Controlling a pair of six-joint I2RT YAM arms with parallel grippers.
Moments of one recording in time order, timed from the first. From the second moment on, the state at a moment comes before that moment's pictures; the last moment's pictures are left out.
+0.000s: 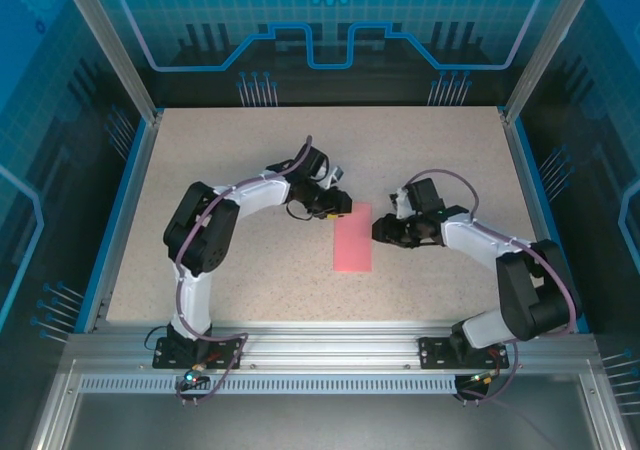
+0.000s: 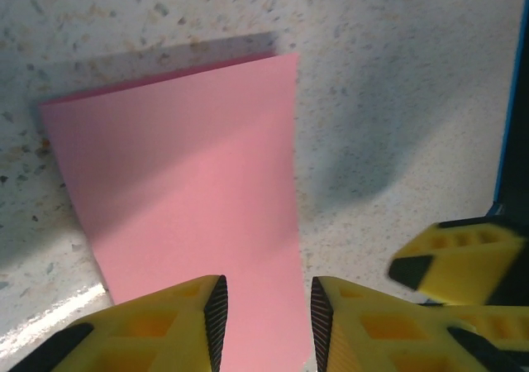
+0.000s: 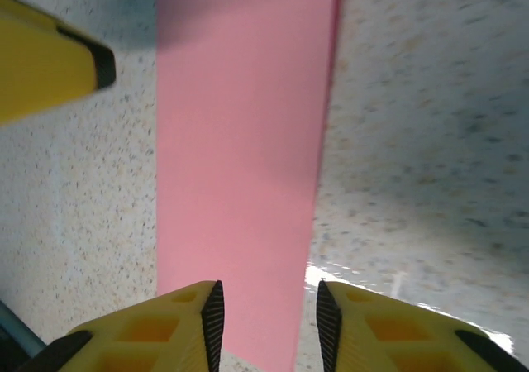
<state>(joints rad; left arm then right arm) -0.51 2.04 1.40 -0.40 0.61 -0.60 0.30 1.45 0.74 -0.36 -0.44 0.48</state>
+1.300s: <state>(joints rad) -0.51 2.11 1.37 -0.37 0.60 -0.62 0.22 1.87 1.00 -0.15 -0.61 0.48</state>
